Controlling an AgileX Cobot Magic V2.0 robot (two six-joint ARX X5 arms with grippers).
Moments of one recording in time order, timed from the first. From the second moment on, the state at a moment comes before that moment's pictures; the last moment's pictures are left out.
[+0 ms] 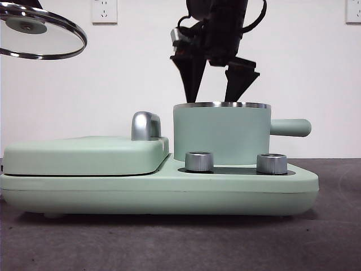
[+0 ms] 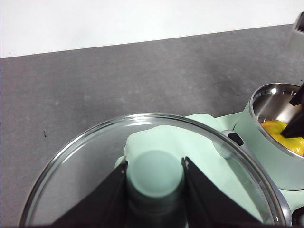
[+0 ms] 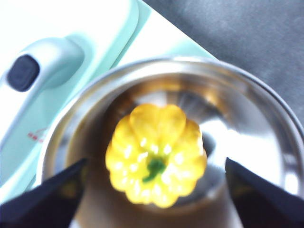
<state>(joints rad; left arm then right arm) -0.18 0.96 1.00 -0.45 0.18 0.01 0.53 2.12 2.18 -1.33 -0.08 -0.03</state>
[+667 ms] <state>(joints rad) -0.18 0.96 1.00 -0.45 0.22 0.01 0.55 1.66 1.82 -1.04 -0.08 0.01</state>
